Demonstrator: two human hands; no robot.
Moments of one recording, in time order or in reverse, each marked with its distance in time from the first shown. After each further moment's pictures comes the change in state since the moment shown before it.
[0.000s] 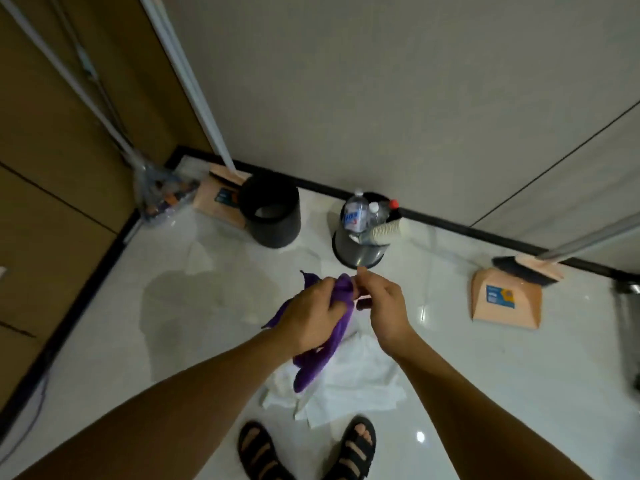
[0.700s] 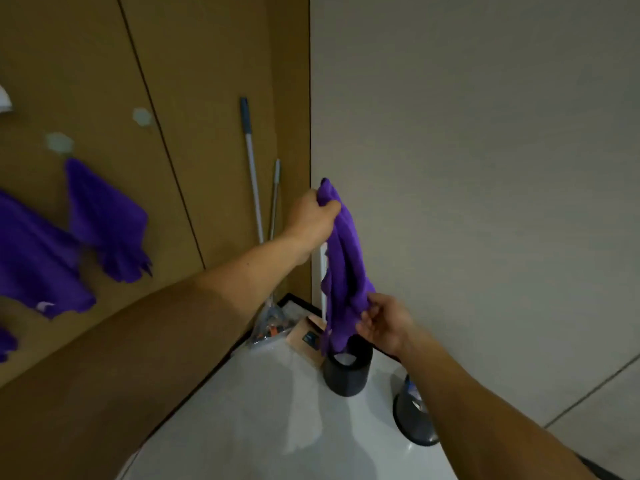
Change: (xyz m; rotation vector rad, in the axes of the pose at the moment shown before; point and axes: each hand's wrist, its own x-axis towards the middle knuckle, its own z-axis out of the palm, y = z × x) left_hand -0.157 0.228 -0.432 -0.402 0.800 0.125; right_hand -0.109 -0.325 0.125 0.339 -0.304 0.291
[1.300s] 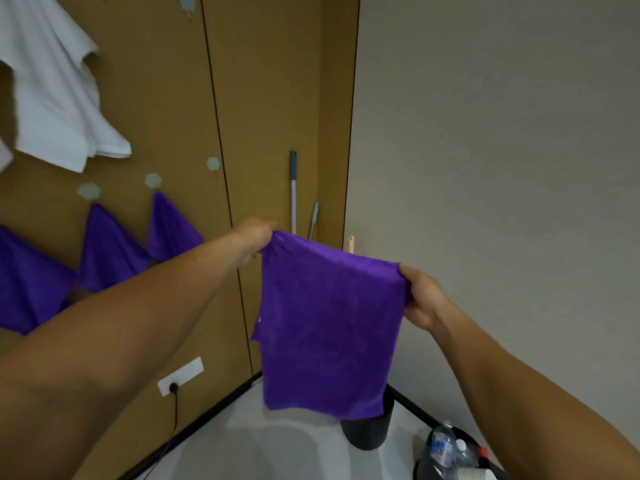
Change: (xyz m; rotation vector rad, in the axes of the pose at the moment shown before) left_hand -0.038 0.021 -0.128 0.095 0.225 -0.314; right_hand -0.045 -0.090 0.022 -0.112 -0.205 -0.348
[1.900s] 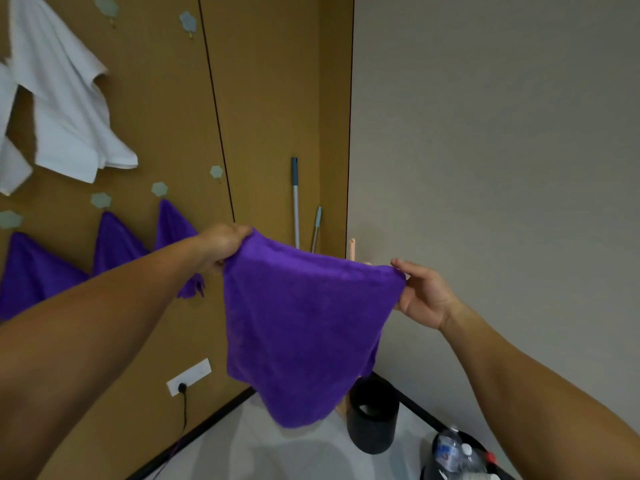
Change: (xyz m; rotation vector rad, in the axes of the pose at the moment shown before) left_hand -0.027 -0.003 -0.034 0.209 -0.031 -0.032; right_hand -0.014 -0.020 -0.042 0.148 -0.506 0.049
